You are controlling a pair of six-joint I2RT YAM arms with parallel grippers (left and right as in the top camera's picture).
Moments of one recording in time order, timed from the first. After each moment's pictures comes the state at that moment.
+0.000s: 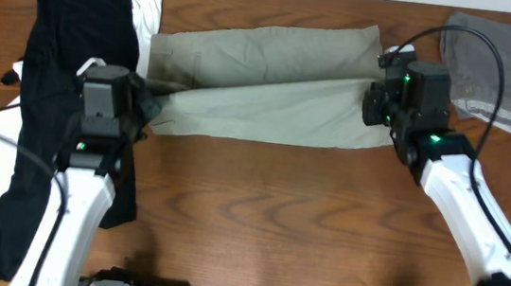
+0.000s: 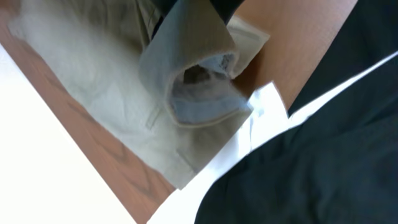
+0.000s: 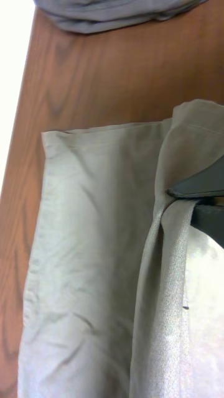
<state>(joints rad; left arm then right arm) -0.01 1.24 0.86 -0.36 -0.10 -0.83 0.18 1.54 1.02 -0.14 -0.05 -0.01</state>
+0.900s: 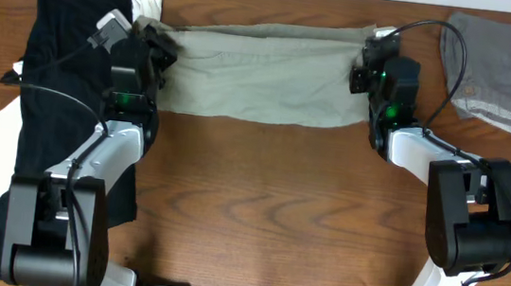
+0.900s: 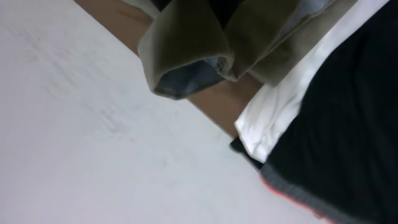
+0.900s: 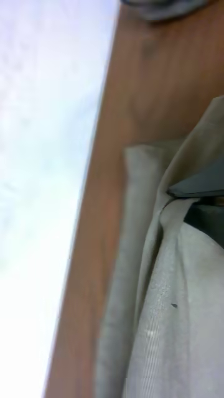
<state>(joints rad) -0.03 1.66 0.86 0.54 -0.15 -0.74 0.18 1.96 1.02 0.63 0.02 -0.03</state>
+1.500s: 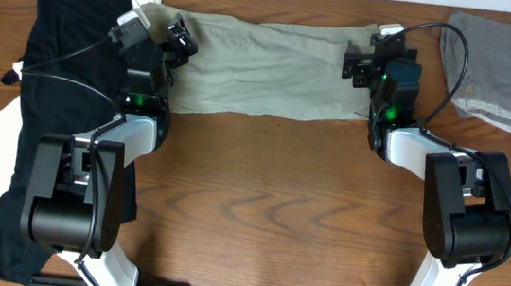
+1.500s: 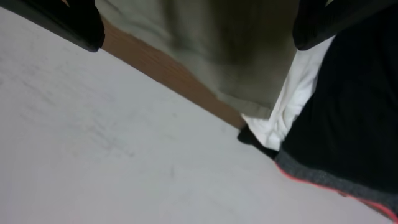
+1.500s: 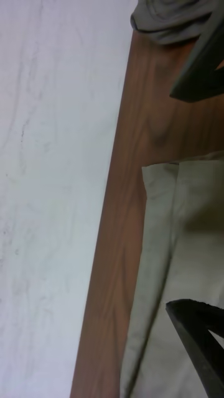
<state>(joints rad) -0.05 1.85 0.88 0.76 -0.17 -0.56 0.17 2.00 1.02 0.75 0.07 -0.04</state>
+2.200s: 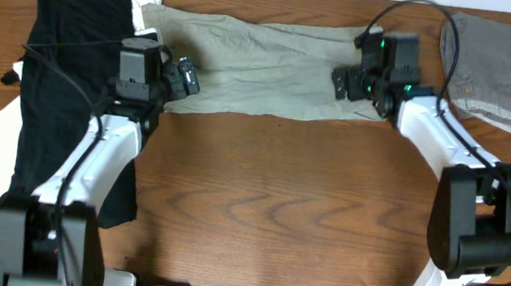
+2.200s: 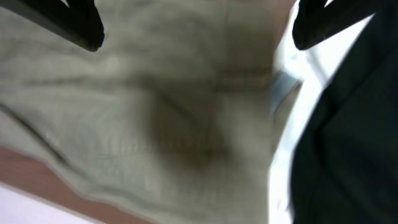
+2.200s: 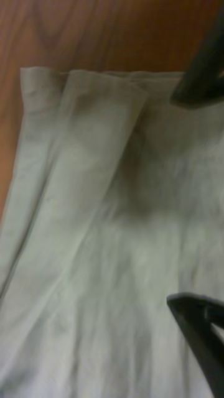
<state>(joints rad) -0.05 1.57 0.97 -0.16 -0.01 -0.36 0.17 1.94 1.34 -0.23 -0.16 -0.07</state>
